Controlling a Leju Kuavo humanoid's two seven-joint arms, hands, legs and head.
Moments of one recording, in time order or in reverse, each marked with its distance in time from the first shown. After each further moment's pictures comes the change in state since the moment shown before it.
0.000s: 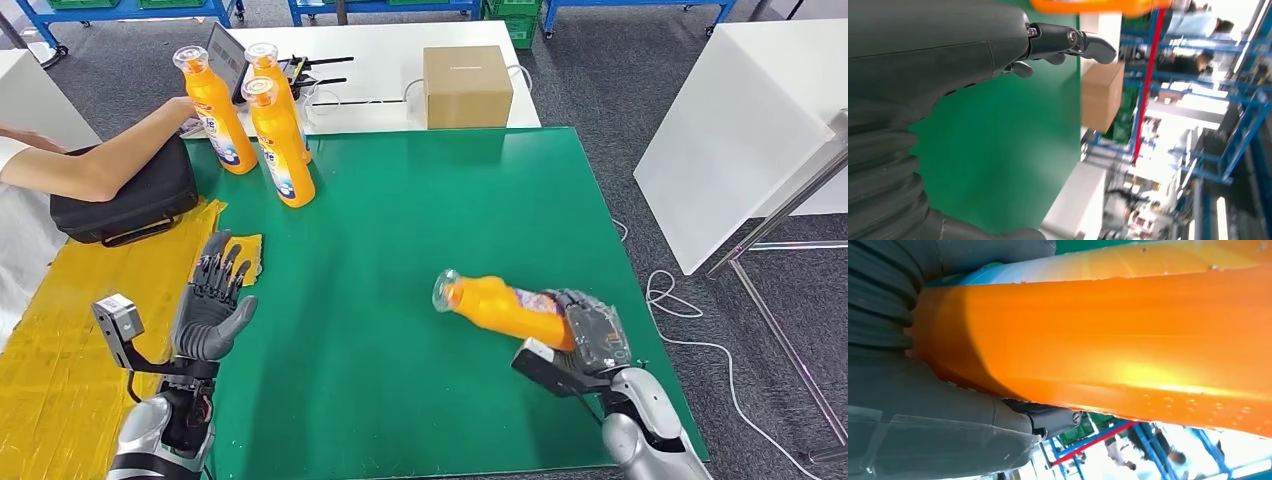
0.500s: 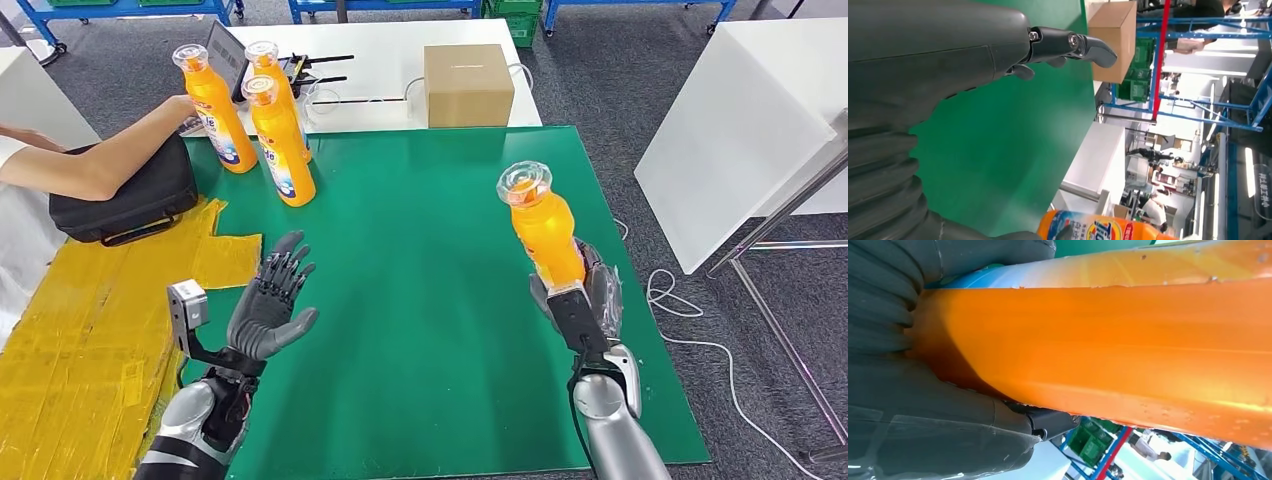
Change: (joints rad) left arm -0.077 0.002 -0.190 0.072 -0.024 0.003 0.006; right arm -0.078 0.201 -0.090 0.073 -0.265 -0.054 -0.123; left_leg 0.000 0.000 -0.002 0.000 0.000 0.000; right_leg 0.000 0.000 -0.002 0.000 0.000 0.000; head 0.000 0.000
